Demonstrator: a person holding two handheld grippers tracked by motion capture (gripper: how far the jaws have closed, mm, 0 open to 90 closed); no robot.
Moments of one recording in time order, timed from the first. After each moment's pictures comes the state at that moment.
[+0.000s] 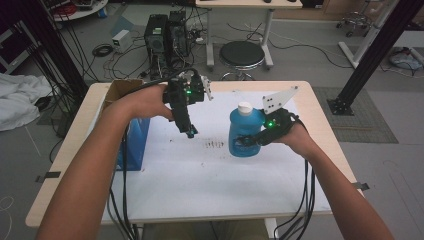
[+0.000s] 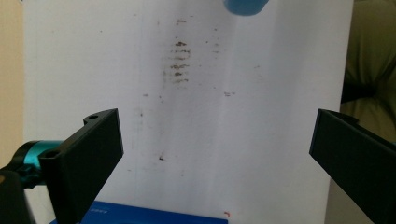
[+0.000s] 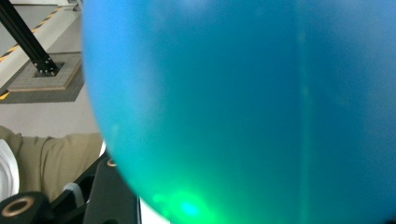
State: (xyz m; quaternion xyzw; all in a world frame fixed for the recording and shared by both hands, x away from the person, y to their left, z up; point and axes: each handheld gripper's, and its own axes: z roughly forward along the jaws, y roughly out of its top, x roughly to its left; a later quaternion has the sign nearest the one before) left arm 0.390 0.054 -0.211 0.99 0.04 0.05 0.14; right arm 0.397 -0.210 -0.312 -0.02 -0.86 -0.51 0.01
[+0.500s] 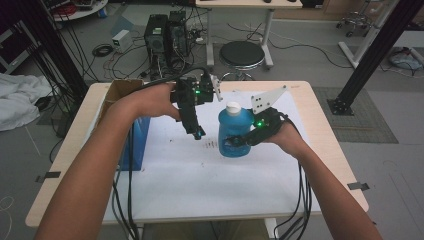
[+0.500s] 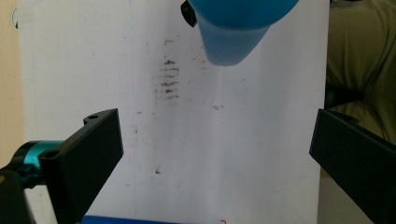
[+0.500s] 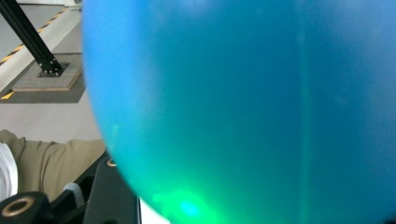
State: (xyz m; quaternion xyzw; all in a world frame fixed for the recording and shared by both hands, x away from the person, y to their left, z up) left arm 0.382 0.037 -0.199 0.99 0.02 0.05 0.14; right arm 0.395 -0.184 -0.308 -0.01 -0.86 -0.51 0.01
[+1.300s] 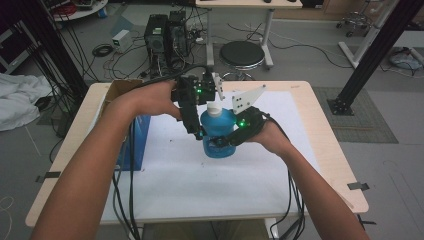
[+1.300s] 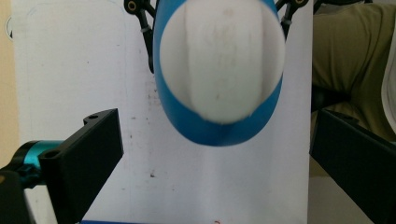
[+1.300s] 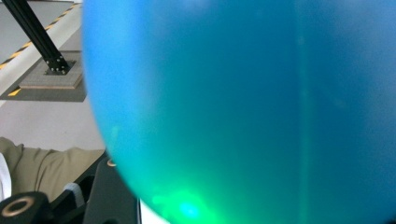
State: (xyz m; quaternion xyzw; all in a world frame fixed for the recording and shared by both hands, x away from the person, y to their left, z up) left arm 0.377 0.033 -0.190 0.99 0.01 0.04 0.15; right arm 0.397 -0.141 -0.309 0.01 -0.86 -0.51 0.02
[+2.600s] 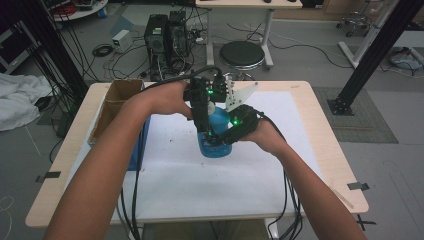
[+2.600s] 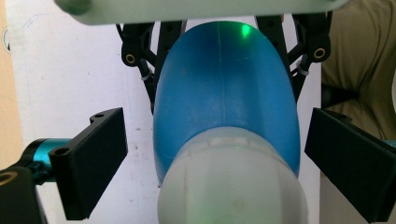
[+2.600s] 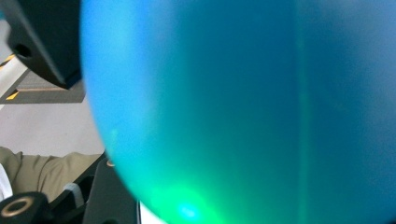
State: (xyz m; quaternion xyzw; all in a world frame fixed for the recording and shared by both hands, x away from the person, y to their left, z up) left arm 0.386 0.011 -0.199 0.99 -0.01 0.04 0.13; right arm 0.398 -0.127 -0.304 -0.01 -0.87 -0.49 0.03
